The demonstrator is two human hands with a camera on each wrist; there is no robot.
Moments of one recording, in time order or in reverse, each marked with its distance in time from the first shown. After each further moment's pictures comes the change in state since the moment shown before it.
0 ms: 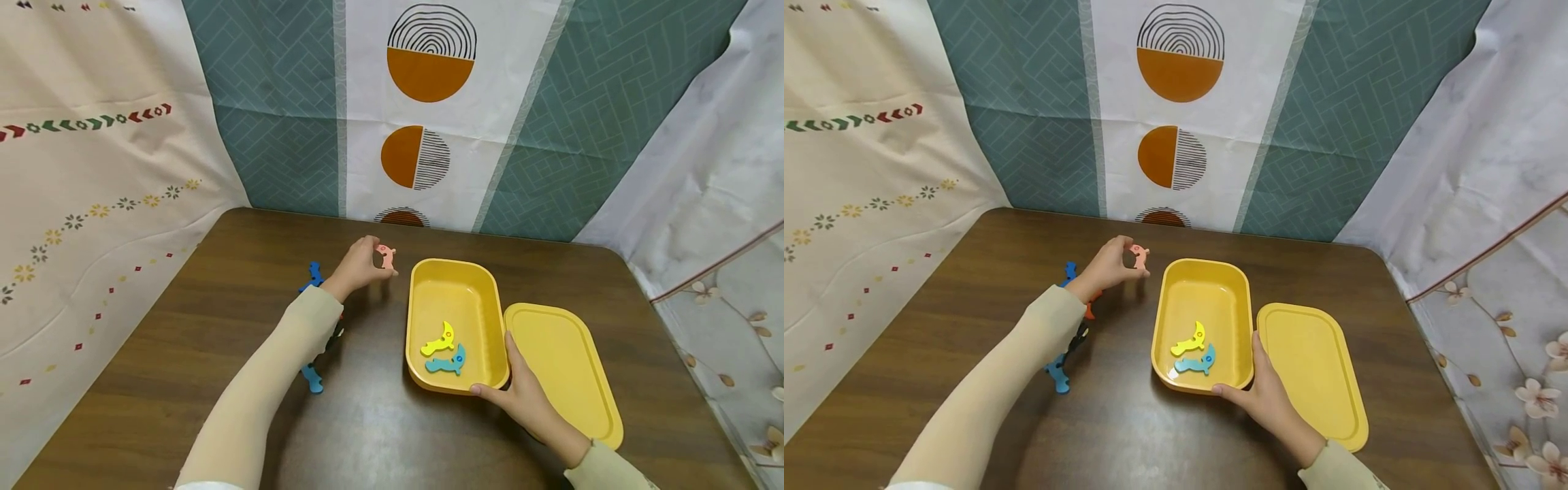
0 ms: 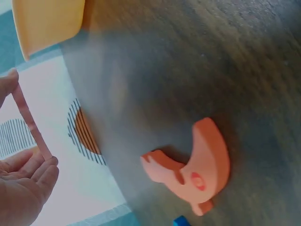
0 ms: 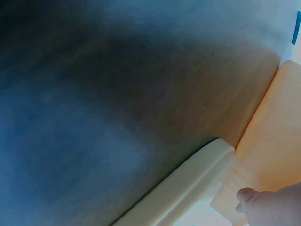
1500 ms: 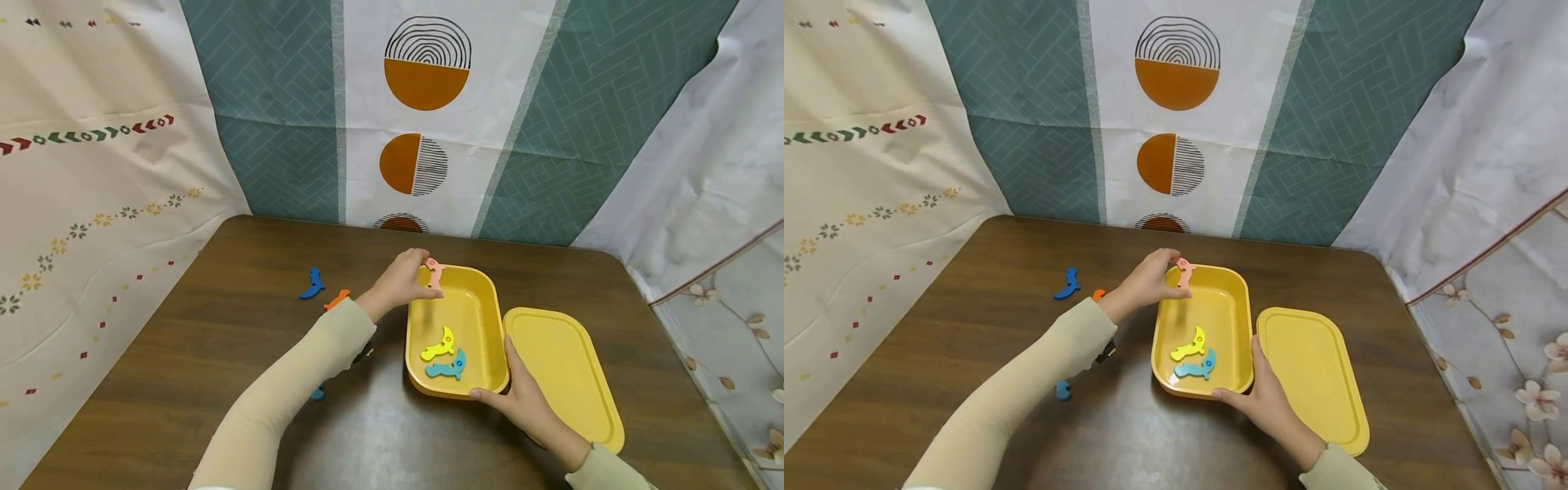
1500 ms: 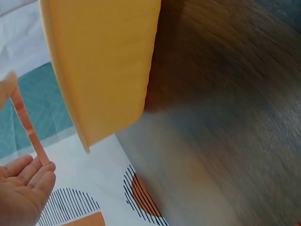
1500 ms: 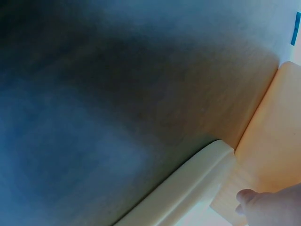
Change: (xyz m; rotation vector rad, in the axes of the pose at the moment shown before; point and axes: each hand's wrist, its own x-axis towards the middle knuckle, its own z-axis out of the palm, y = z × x) left_hand -0.009 0.072 0.033 0.069 -0.089 0.179; right_hand -0.001 0.001 0.000 0.004 0.006 -0.001
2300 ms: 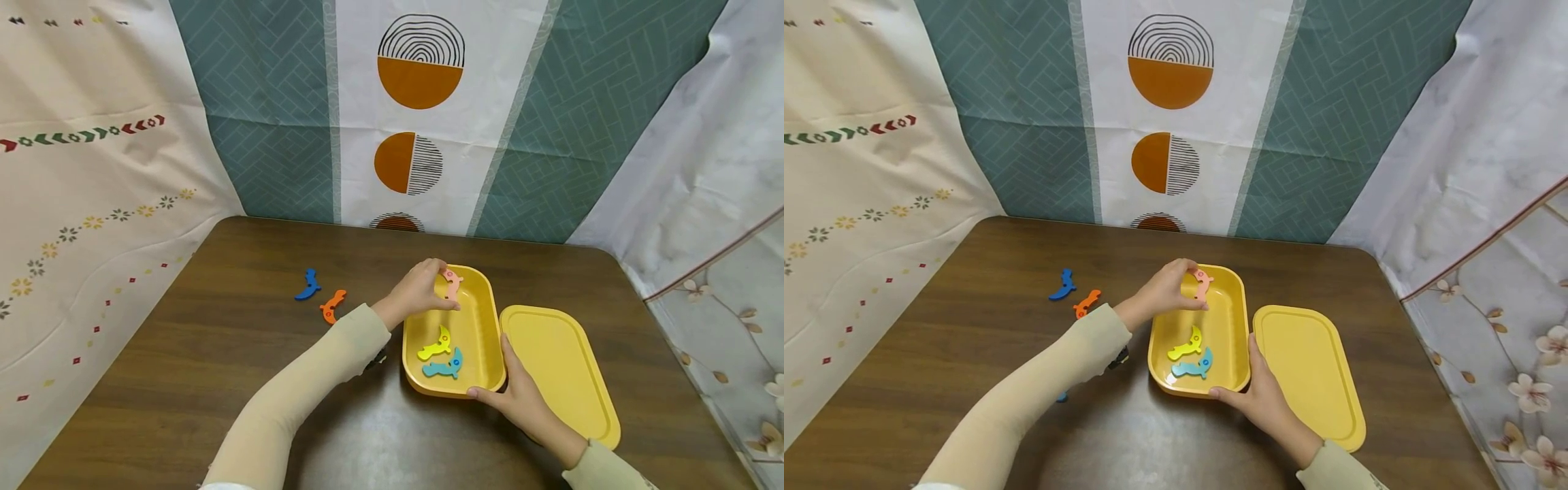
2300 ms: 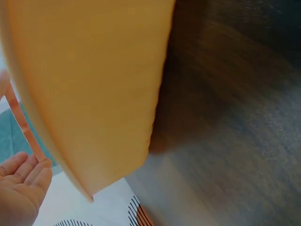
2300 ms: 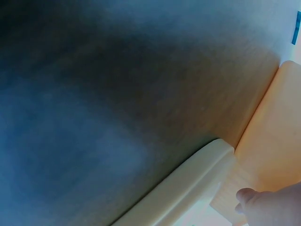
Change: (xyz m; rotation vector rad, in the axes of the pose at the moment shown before) left_hand 0.006 0.017 0.028 -0.005 -0.066 0.076; right_hand 0.001 0.004 0.001 -0.009 0.014 -0.013
